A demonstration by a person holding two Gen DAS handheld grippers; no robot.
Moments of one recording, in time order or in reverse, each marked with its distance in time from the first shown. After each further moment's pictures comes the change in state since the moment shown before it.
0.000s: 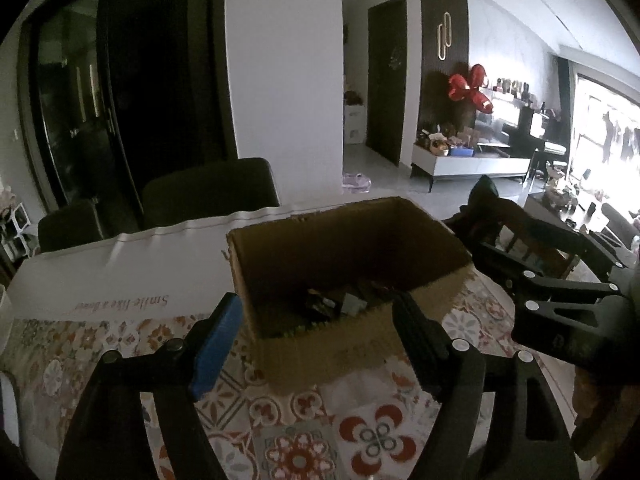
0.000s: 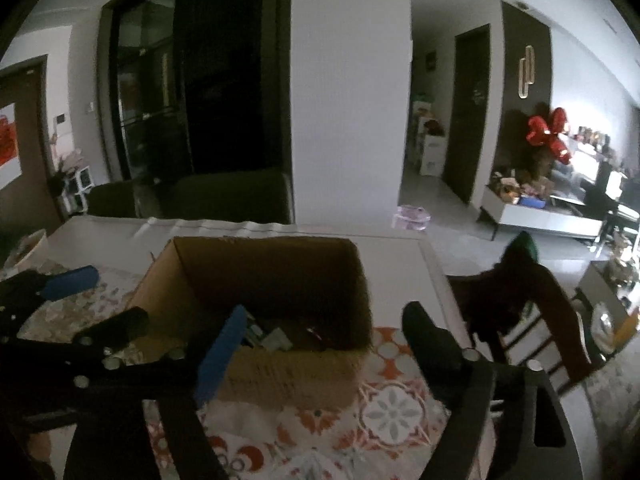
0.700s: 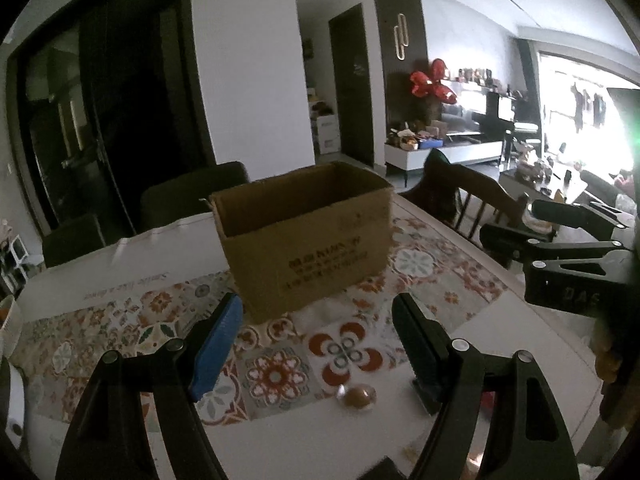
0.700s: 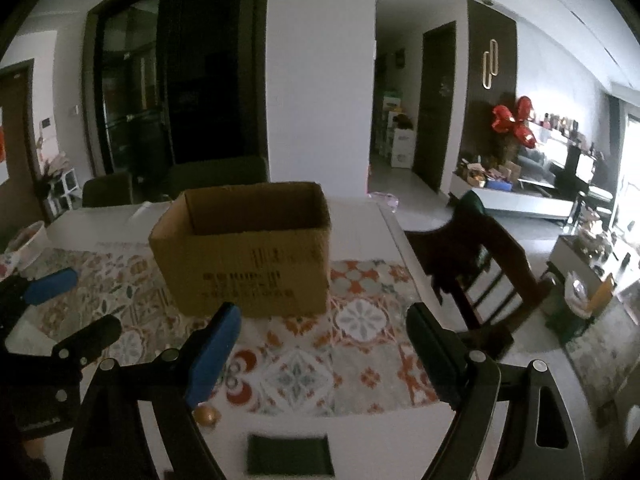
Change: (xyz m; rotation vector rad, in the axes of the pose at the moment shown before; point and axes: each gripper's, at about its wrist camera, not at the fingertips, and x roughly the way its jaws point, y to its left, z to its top) left arm -0.091 -0.044 -0.099 0.132 -0.062 -0.042; right arm -0.107 -0.007 -0.088 0.053 0.013 -0.080
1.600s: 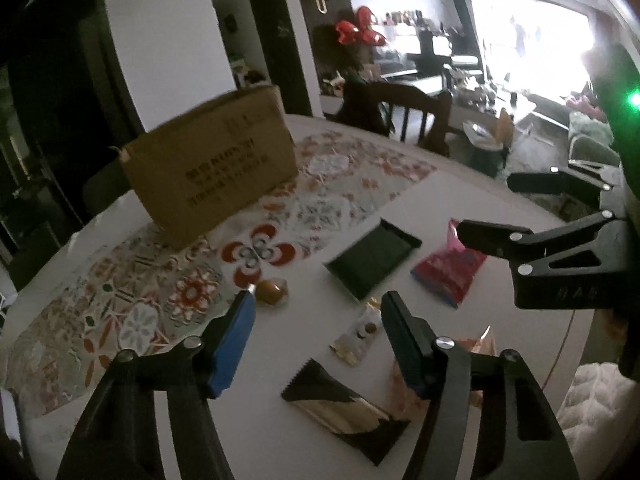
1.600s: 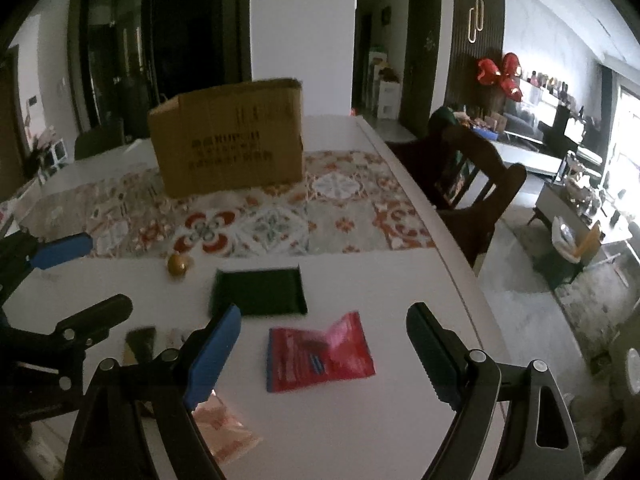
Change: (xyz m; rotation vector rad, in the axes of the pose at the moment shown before) left arm 0.003 -0.073 -0.094 0.216 0.146 -0.146; right arm -0.028 -0.020 -0.136 0.017 0.172 -0.023
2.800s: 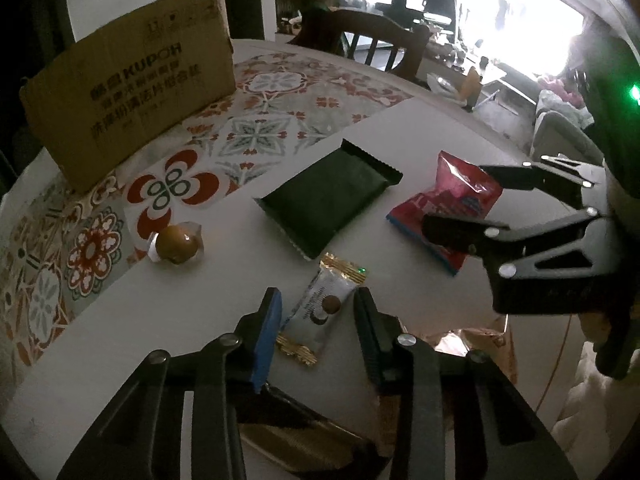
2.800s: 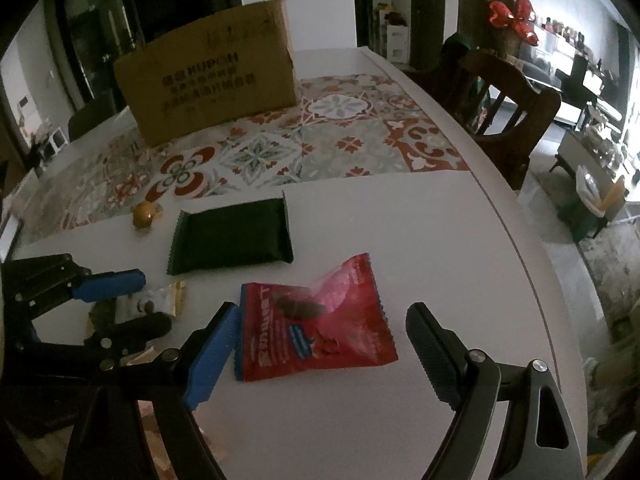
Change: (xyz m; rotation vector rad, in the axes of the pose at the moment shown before) left arm 0.067 -0.005 -0.014 -0.030 0.227 -0.219; right arm 0.064 -0.009 -0.022 0.061 0.195 0.064
